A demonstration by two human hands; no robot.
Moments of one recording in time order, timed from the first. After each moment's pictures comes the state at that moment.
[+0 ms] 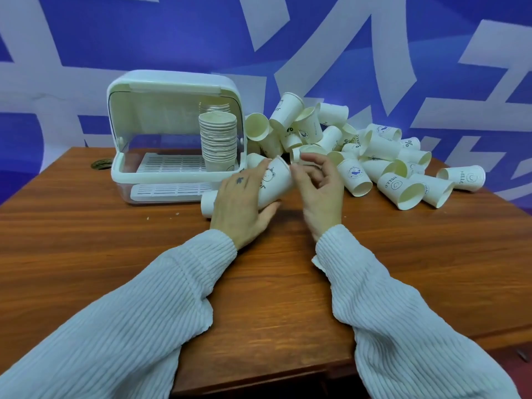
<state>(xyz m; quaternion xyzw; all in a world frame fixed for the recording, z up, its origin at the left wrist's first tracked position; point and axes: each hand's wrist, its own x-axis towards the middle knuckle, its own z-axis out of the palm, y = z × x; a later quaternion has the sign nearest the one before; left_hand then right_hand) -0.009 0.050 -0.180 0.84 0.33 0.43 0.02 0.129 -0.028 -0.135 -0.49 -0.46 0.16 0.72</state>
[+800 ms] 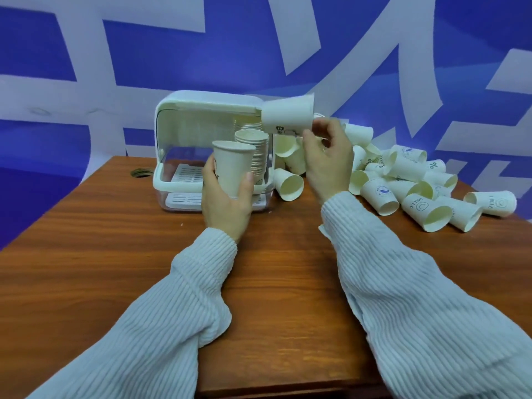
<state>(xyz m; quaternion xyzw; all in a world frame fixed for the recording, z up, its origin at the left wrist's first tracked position) -0.063 0.058 -0.155 0.58 0.43 0.64 0.24 0.091 0.016 -0.062 -0.53 -0.51 0.00 0.68</state>
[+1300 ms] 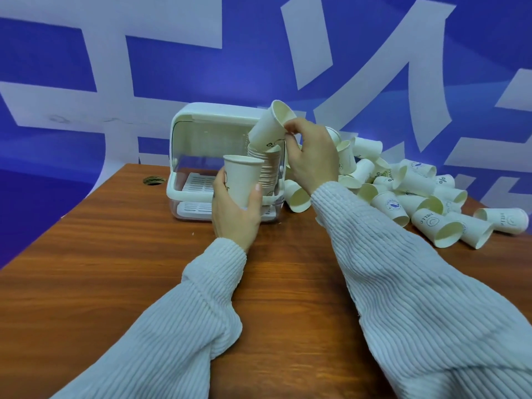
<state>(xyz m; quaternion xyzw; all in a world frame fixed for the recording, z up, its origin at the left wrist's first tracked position) -0.067 0.064 -0.156 0.57 0.46 0.62 0.26 0.078 0.066 -0.048 -0.60 -0.62 -0.17 0.48</state>
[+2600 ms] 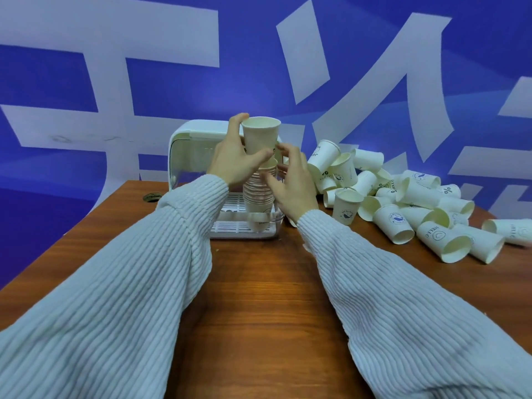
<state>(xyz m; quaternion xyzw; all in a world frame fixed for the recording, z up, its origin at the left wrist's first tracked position) -0.070 0.142 -0.038 0.74 0.40 0.49 0.24 0.073 0.092 -0.082 -0.55 -0.64 0.03 0.54</state>
